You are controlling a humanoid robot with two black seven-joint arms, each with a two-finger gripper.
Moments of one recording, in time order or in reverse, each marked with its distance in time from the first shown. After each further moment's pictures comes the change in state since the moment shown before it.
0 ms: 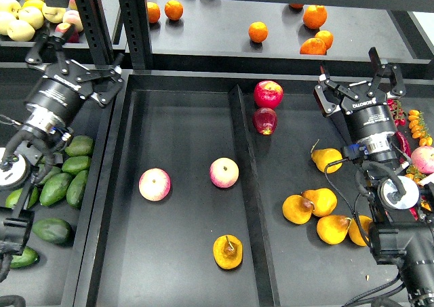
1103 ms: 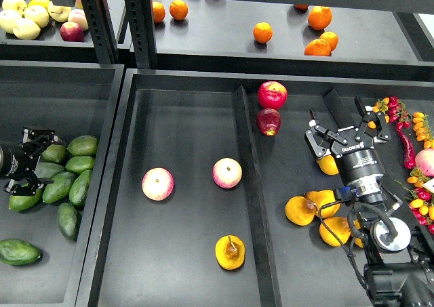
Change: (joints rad) left arm -0.318 0.594 1.029 0.559 0.231 -0.202 0.191; right arm -0.193 0.024 -0.014 0.054 -0.015 0.004 -0.004
